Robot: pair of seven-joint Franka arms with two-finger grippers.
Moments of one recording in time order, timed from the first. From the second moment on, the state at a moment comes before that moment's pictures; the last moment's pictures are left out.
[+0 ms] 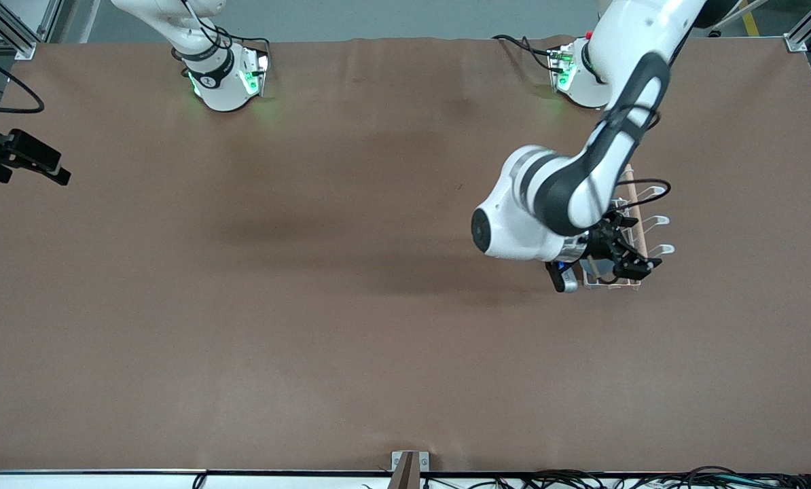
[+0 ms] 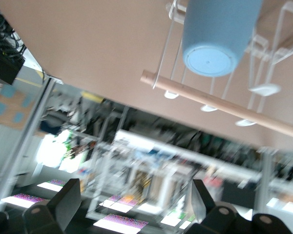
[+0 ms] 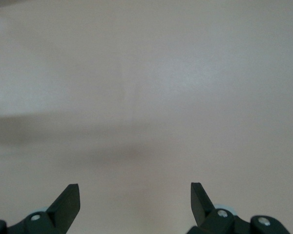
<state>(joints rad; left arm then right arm) -0.34 0.57 -0.29 -1.42 0.96 1.18 0.45 -0.09 0.00 0.05 -1.50 0.06 1.52 0.05</state>
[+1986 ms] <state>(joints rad) -0.05 0.18 -0.14 -1.29 0.08 1.46 -0.11 -0.11 0.00 0.05 -1.50 0.06 1.50 0.05</state>
